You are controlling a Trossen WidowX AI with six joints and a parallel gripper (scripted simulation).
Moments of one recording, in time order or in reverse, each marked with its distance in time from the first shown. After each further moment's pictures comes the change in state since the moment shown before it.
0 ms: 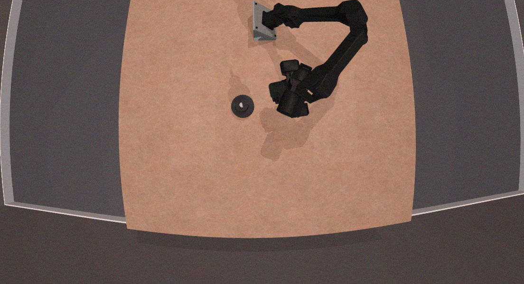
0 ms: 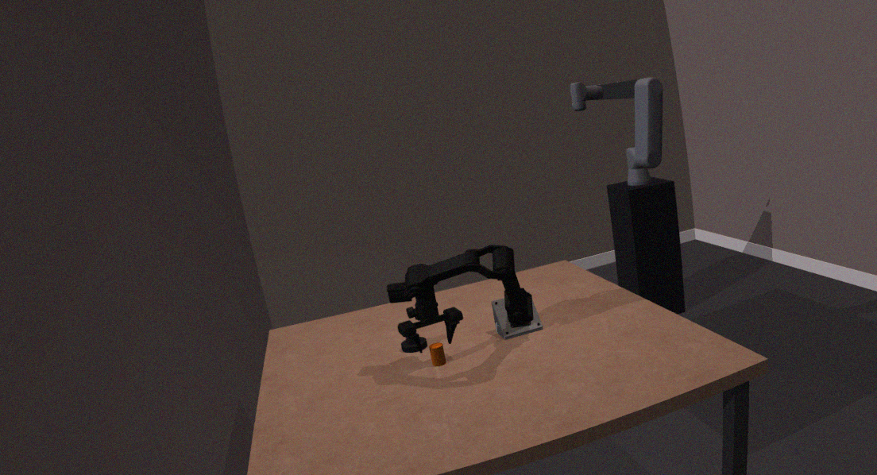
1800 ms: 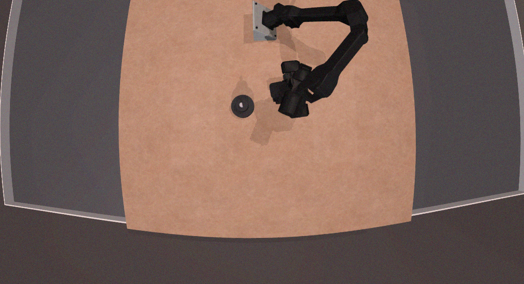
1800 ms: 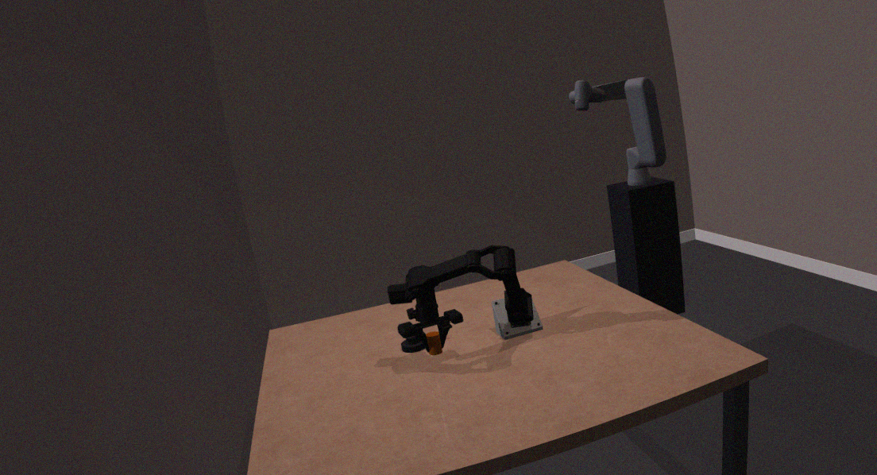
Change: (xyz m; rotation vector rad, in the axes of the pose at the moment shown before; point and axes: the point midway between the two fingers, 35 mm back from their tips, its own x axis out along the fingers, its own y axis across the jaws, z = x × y) arm 0.004 0.002 -0.002 0.017 0.000 0.016
